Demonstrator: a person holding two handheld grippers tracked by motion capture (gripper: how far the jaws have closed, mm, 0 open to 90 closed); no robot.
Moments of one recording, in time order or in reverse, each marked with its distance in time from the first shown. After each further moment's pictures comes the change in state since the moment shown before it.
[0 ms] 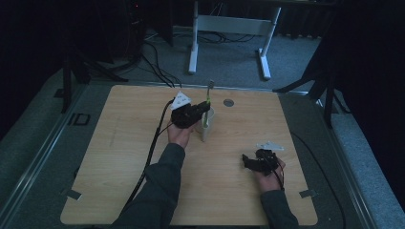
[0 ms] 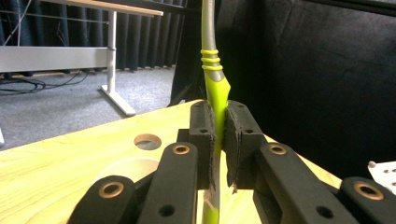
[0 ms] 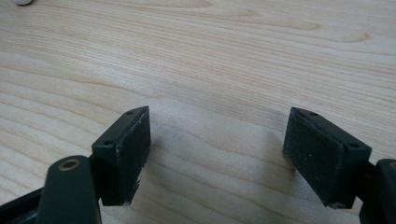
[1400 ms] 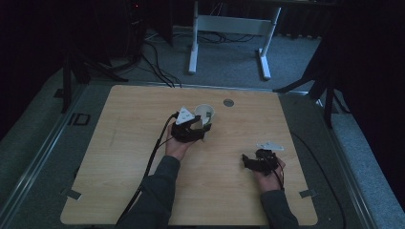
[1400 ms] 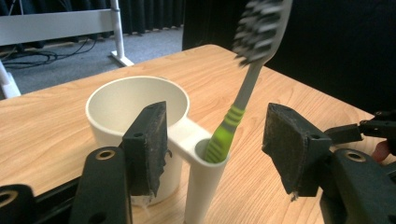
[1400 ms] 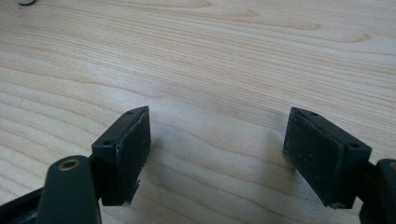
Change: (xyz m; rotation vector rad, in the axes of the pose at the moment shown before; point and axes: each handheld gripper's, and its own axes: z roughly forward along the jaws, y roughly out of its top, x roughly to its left) left arm -0.006 -0.044 -0.005 0.173 0.050 0.088; right arm 0.000 0.000 0.000 0.001 0.001 -0.001
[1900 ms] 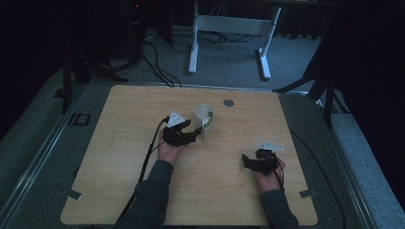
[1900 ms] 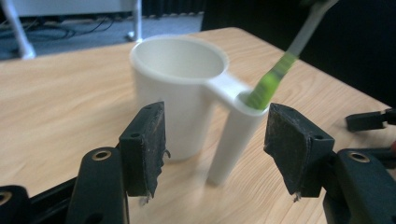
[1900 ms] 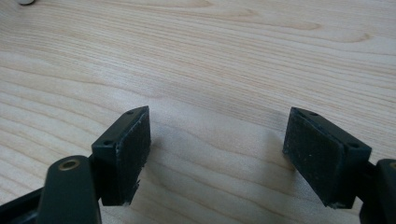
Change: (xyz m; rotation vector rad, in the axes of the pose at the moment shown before) left arm 0.016 -0.024 -0.020 0.049 0.073 -0.094; right arm 0.000 0.000 0.000 -0.001 0.000 0.001
